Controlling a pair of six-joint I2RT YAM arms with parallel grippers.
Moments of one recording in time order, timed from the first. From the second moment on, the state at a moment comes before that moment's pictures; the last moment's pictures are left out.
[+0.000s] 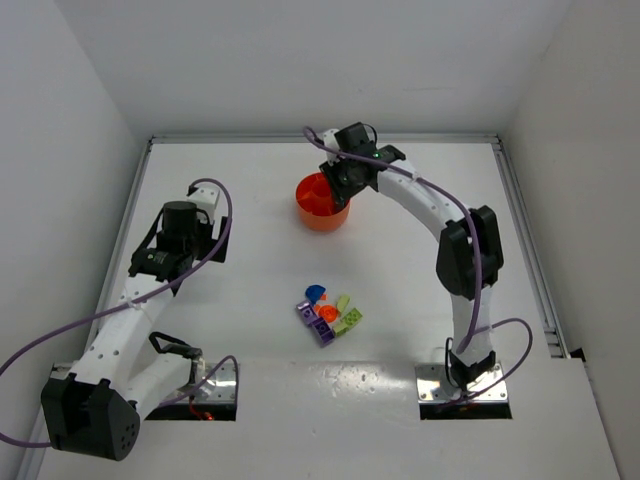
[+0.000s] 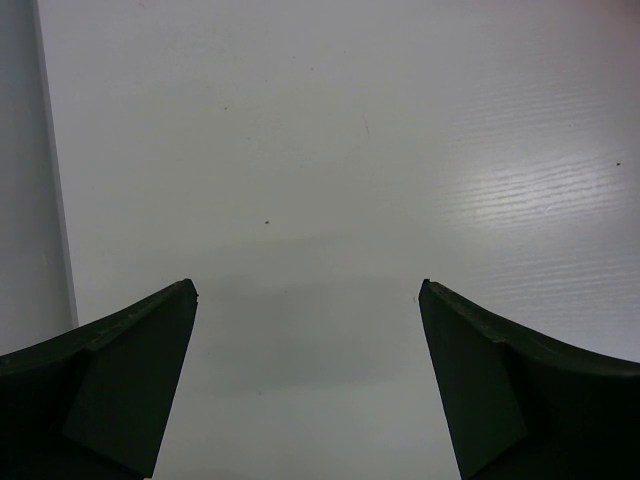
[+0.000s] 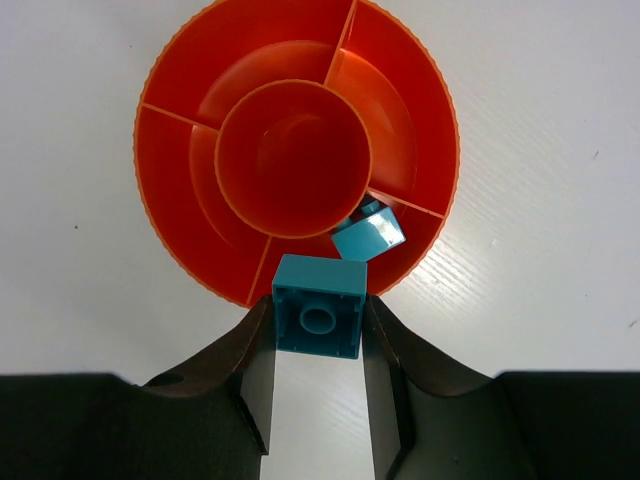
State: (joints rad) left arm -0.14 0.95 0.77 -0.48 -0.18 0.13; right arm 0.52 2.03 1.78 -0.65 -0.04 -0.12
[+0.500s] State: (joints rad) left arm -0.14 0.95 0.77 -0.48 -0.18 0.13; right arm 0.51 2.06 1.78 -0.65 -0.08 -0.12
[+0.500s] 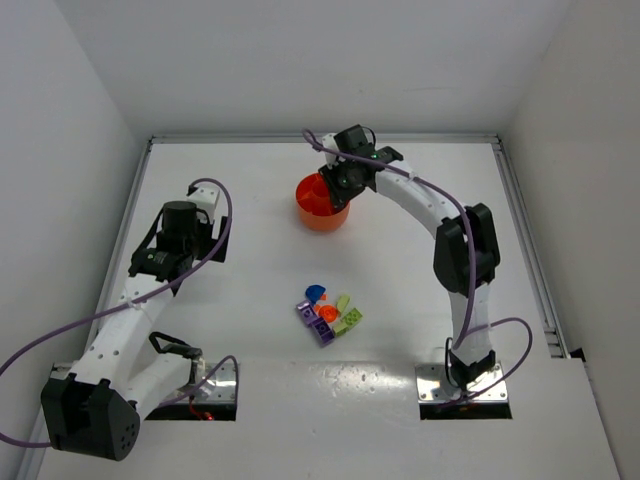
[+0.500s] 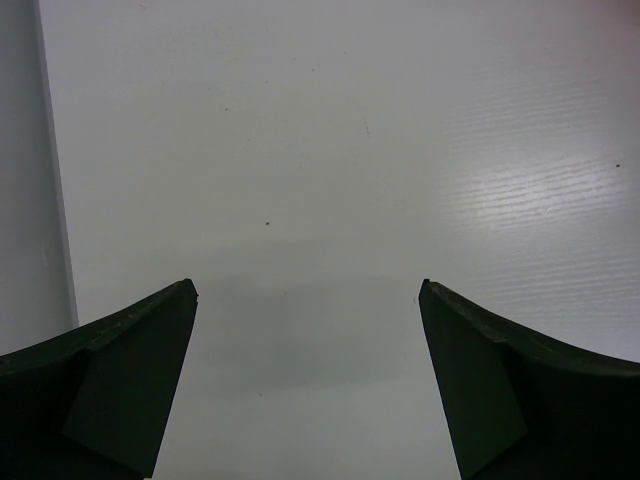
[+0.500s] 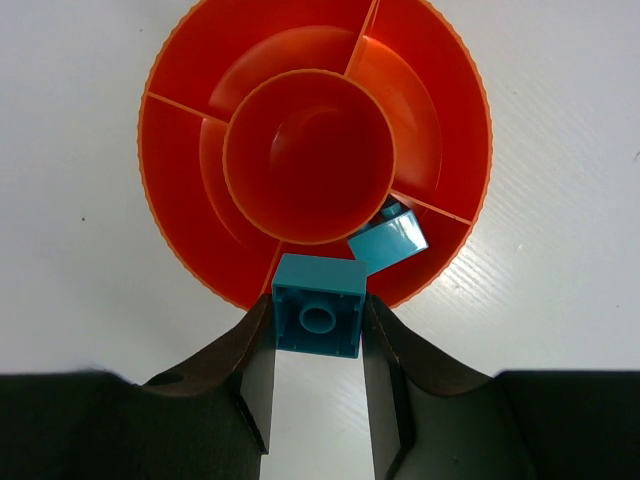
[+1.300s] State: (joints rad) left arm -0.14 0.95 0.77 -0.48 -0.19 0.13; right arm 0.51 2.08 1.75 -0.62 -0.08 -0.11
